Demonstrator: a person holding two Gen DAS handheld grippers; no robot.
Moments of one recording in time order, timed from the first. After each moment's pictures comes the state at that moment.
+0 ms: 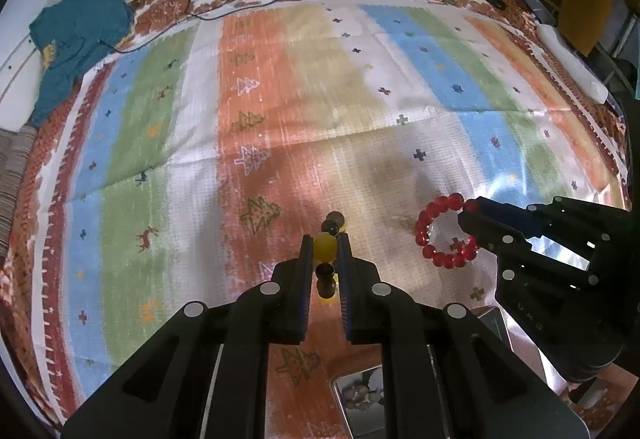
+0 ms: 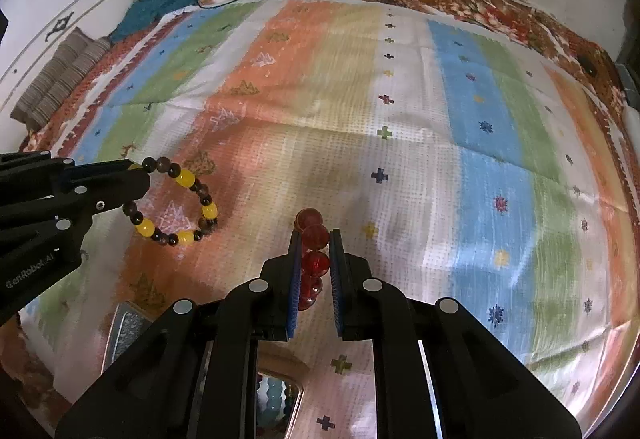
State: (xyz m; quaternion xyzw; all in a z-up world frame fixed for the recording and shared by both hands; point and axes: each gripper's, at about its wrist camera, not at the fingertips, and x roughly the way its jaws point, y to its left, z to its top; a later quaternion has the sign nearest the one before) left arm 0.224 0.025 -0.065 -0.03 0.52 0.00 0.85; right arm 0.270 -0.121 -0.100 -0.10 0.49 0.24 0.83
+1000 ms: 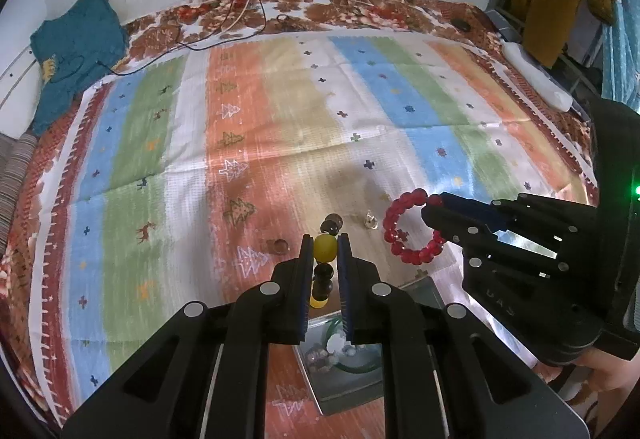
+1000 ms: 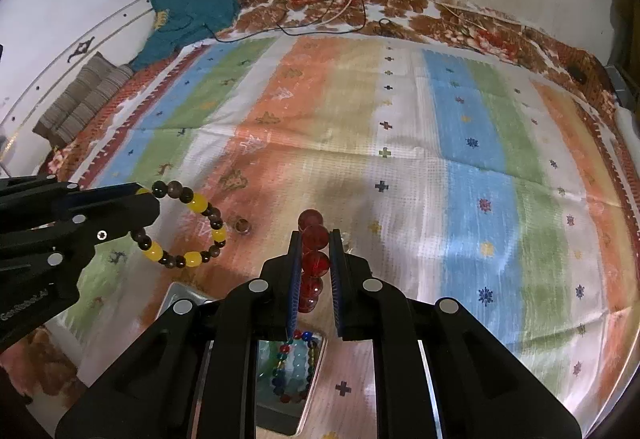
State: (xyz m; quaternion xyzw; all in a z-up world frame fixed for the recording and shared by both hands) left arm 0.168 0.005 -0.019 -0.04 0.47 -0.03 0.88; right arm 0.230 -0.144 -0.058 -0.07 0.45 0.26 0.85
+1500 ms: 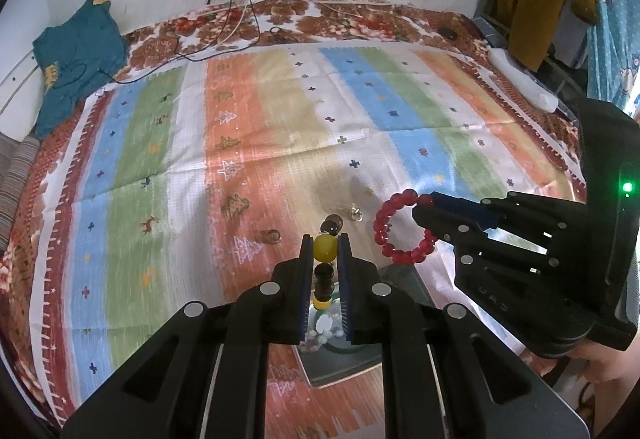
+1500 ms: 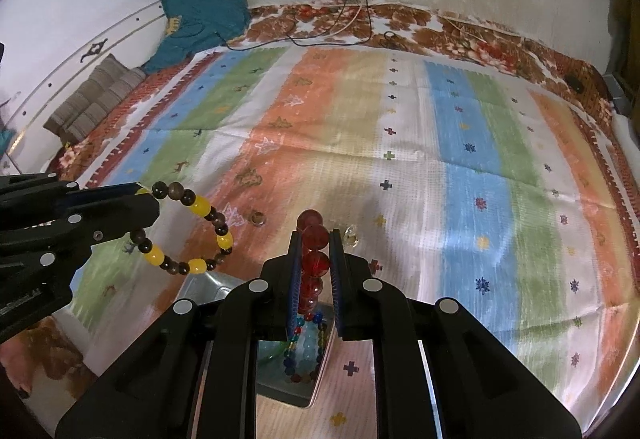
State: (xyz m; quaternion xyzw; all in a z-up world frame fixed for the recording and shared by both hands) left arm 0.133 -0.002 -0.004 -0.04 0.45 -0.04 0.89; right arm 0.201 -0.151 -0.046 -0.07 0.43 0.27 0.86
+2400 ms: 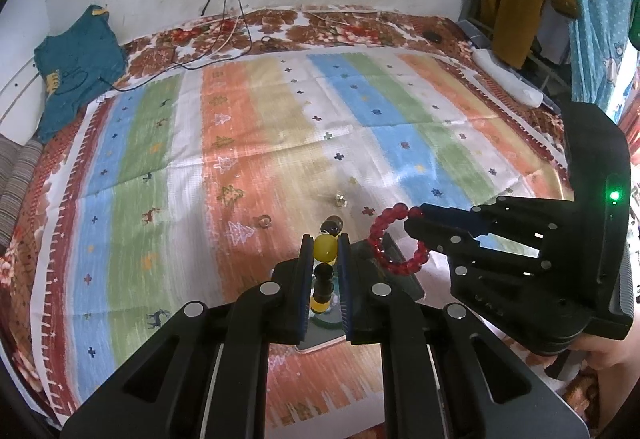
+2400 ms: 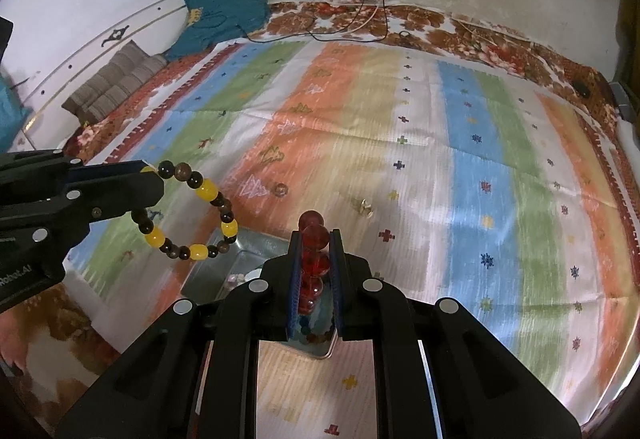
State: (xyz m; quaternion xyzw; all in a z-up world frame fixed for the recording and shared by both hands) left arm 0.091 -0.014 0.004 -0.03 0.44 -0.05 0.90; right arm 0.158 -0.160 -0.044 -0.08 0.42 0.29 0.85
